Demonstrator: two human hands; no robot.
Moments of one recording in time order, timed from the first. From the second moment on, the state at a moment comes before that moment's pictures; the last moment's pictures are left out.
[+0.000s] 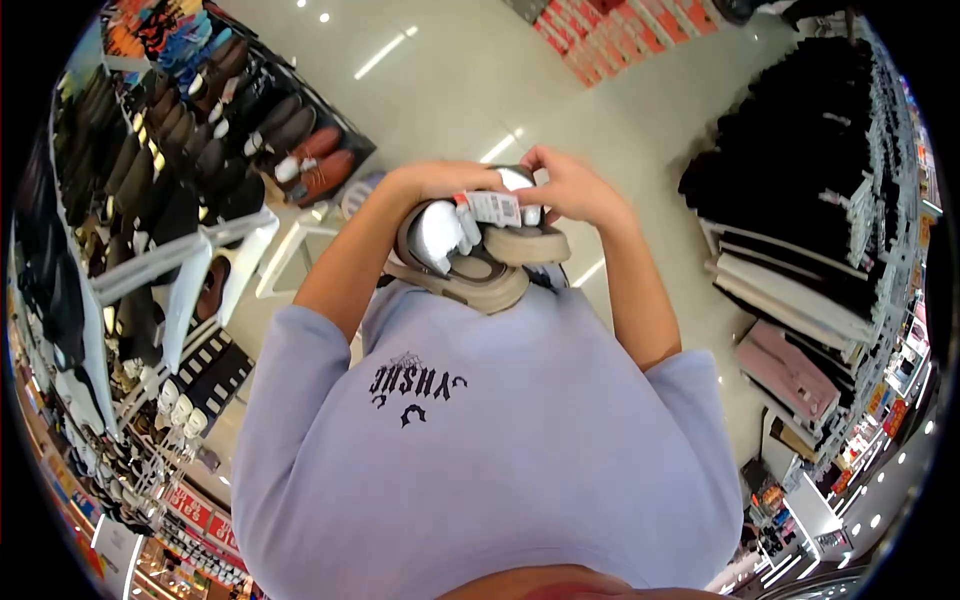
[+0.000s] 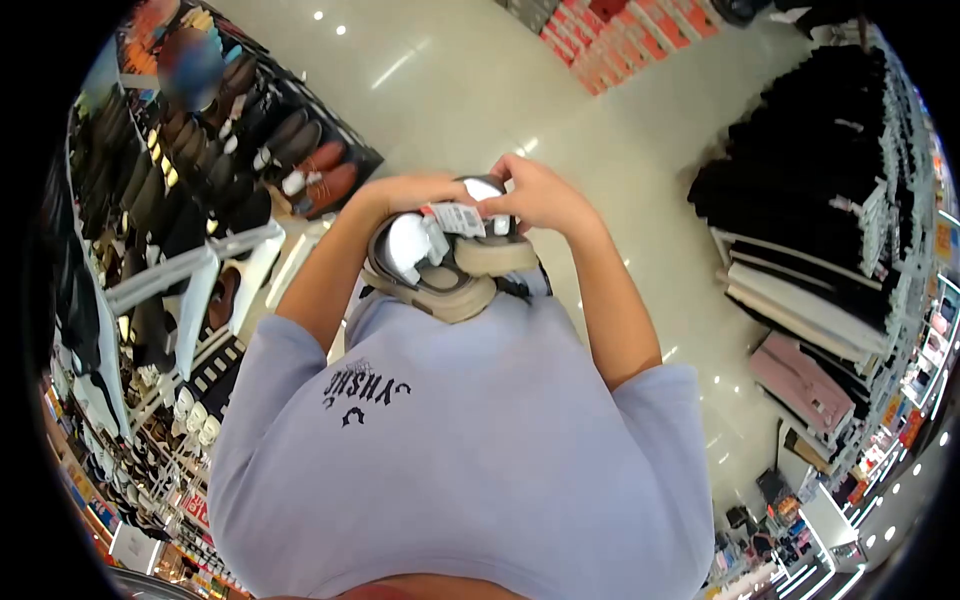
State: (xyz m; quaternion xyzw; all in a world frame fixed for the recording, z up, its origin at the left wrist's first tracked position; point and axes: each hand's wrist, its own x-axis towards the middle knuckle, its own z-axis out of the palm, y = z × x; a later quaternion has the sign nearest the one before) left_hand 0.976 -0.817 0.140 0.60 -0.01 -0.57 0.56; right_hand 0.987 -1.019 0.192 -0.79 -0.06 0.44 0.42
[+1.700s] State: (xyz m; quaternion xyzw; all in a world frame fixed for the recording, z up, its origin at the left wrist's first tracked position) left_hand 1.387 -0.508 0.135 0.64 0.20 -0.06 0.74; right_hand 1.534 -0.689 0.166 -0.52 0.01 0.66 0.54
